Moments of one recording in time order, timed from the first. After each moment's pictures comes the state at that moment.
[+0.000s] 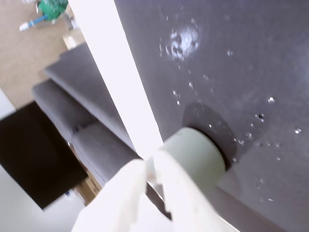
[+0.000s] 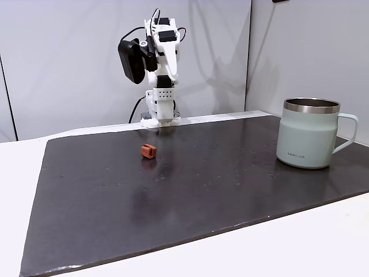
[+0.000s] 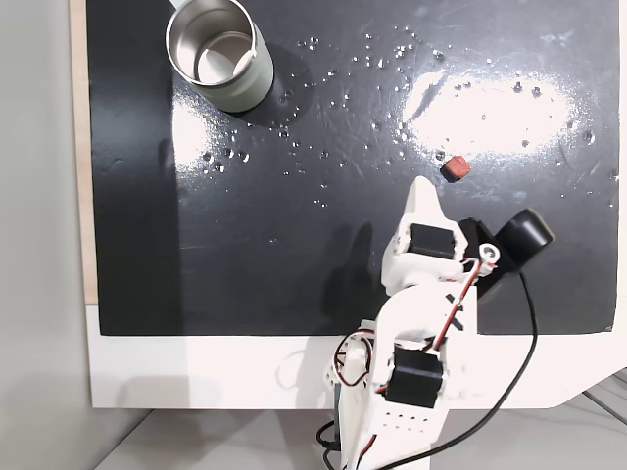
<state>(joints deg) 13.0 161.3 136.6 53.8 4.8</state>
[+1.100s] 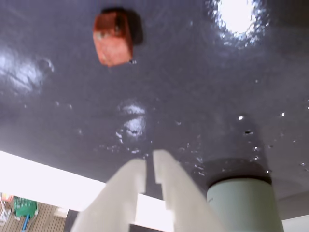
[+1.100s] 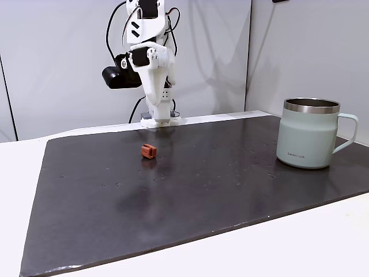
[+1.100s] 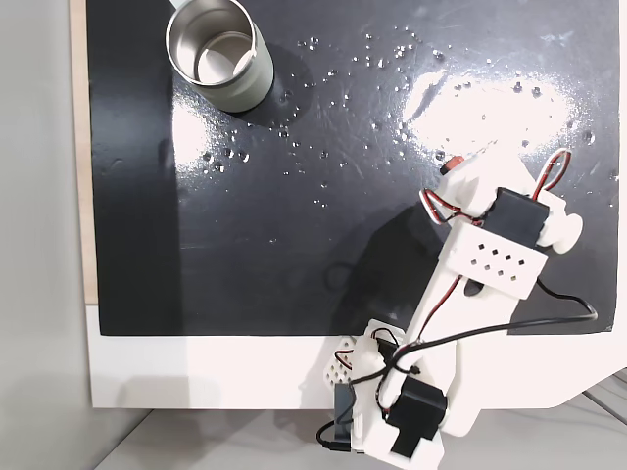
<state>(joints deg) 22.6 103.8 92.7 81.4 30.9</state>
